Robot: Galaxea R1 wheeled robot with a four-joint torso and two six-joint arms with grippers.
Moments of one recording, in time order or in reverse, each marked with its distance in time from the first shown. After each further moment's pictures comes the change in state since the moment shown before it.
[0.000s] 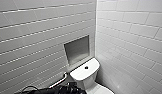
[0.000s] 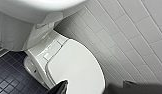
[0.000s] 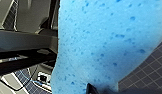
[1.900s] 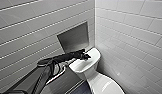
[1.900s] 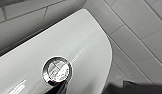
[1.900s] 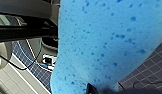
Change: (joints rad) left arm -0.465 0.395 -0.588 -0.181 0.124 -0.003; right arm 0.027 0.000 0.004 0.000 0.017 0.000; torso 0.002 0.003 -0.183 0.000
